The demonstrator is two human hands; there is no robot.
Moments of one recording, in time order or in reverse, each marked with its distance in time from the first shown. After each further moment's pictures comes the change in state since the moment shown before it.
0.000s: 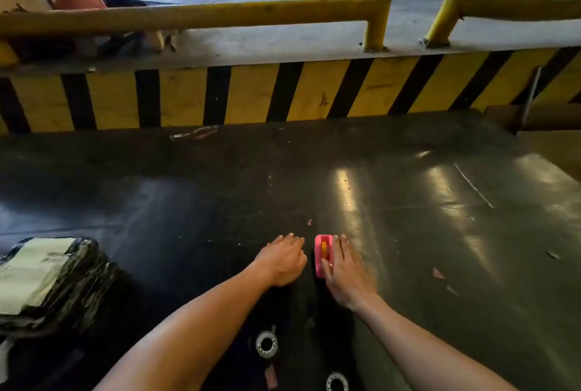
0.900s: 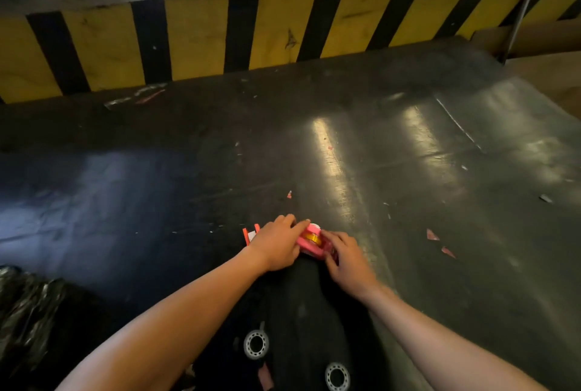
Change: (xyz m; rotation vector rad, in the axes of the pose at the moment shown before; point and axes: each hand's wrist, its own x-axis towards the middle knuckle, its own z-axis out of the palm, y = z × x) left_hand 0.072 -0.010 0.027 0.191 -0.050 0.254; right_hand 0.028 0.066 0.048 0.224 0.070 -0.066
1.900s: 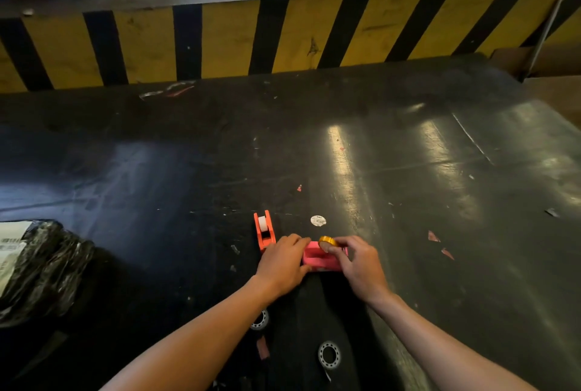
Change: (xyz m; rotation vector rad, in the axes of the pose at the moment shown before) left_hand -0.056 0.043 0.047 -0.205 0.274 -0.156; right_hand -0.038 -0.019 -0.027 0.206 0.187 -0.048
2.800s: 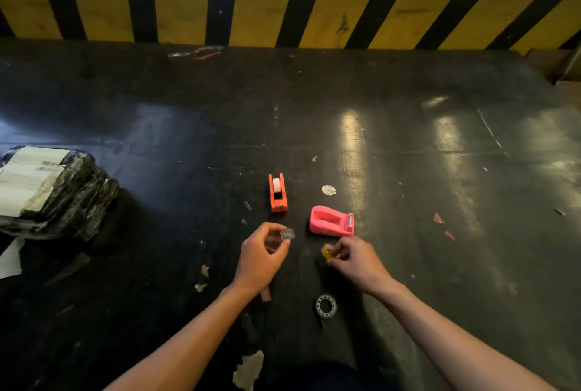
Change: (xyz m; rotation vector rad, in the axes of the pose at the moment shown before) left_hand -0.108 -0.005 0.019 -0.741 0.438 -0.302; right_hand -0.050 -0.014 -0.005 -0.220 -0.455 0.178
